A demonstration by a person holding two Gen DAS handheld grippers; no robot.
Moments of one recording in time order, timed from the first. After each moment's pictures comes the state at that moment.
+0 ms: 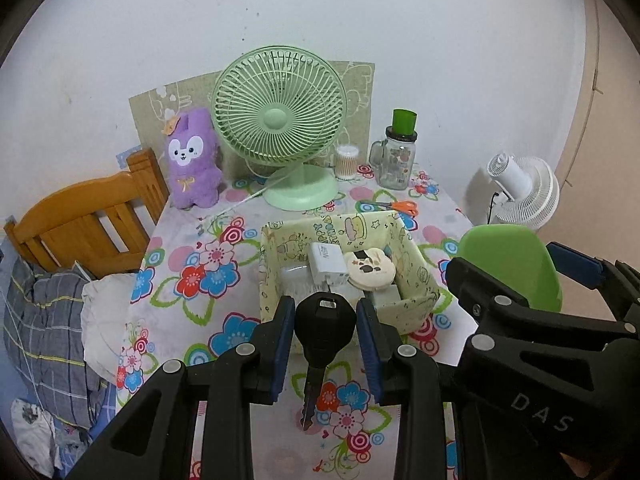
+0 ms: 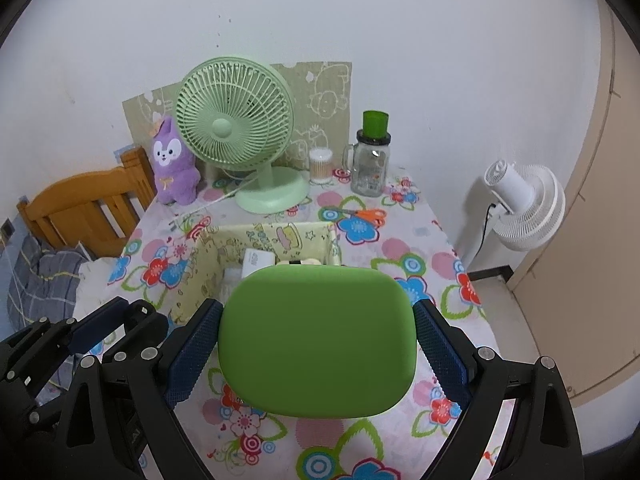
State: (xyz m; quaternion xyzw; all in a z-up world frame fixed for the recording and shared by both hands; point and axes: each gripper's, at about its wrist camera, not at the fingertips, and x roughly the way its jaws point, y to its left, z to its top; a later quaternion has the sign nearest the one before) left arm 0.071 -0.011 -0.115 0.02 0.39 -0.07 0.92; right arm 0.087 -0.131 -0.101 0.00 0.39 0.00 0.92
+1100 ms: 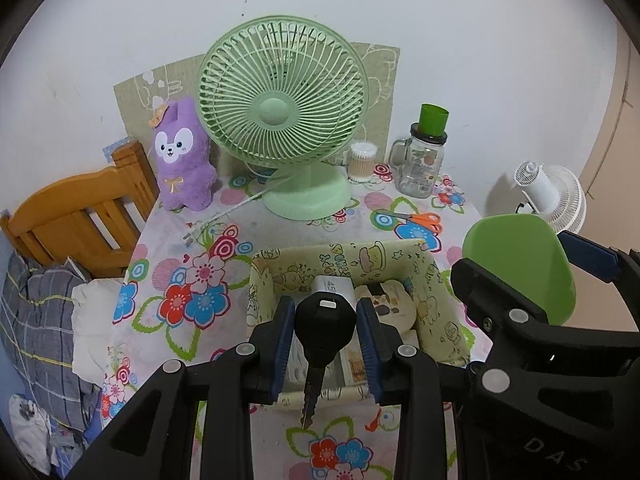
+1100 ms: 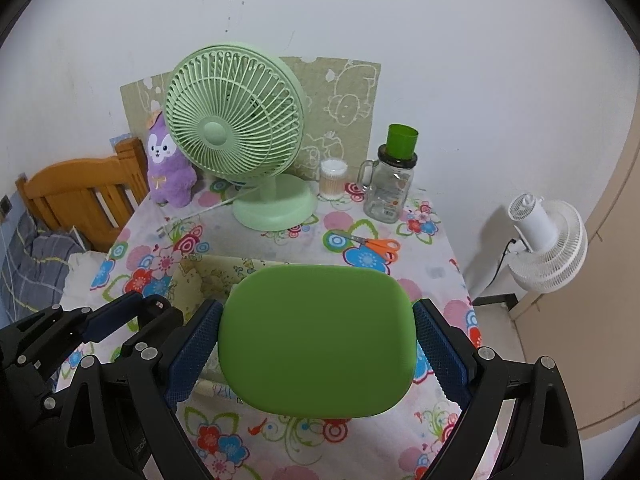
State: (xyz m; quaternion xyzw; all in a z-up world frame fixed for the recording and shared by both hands) left arm 0.161 -0.025 -0.135 0.01 0.42 -0.05 0.91; right arm 0.178 -0.132 -0.113 -0.04 0.40 0.03 0.92
